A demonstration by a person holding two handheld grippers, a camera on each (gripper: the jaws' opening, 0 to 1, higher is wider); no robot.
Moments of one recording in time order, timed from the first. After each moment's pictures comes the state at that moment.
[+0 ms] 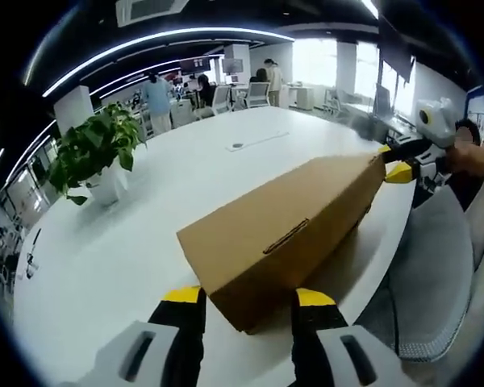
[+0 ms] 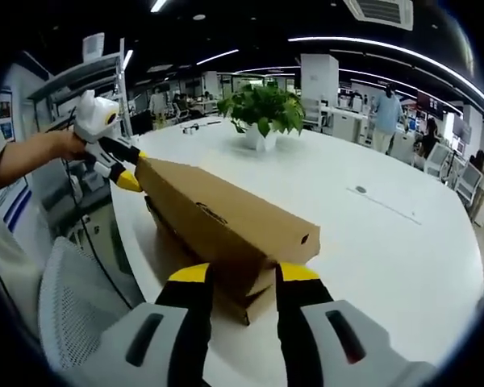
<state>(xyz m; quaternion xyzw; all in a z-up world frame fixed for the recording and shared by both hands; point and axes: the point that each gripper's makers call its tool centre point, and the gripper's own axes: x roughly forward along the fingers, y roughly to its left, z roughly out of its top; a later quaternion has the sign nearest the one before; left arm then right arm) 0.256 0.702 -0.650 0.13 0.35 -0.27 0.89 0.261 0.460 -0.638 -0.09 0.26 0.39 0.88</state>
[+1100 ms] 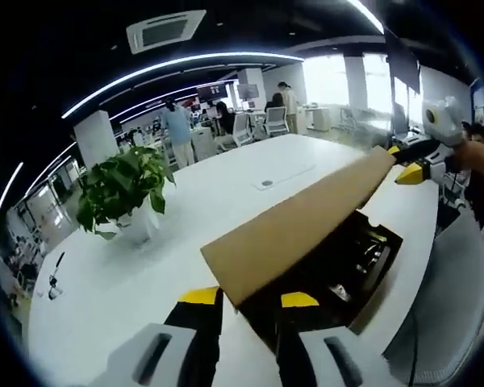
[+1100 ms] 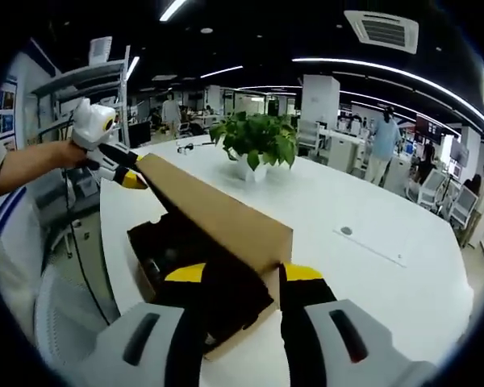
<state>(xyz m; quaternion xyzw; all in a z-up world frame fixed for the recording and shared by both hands) 0.320 0.715 -0.592 0.15 0.27 -0.21 0.93 0.323 0.464 -0.580 -0.11 0.20 0.39 0.89</state>
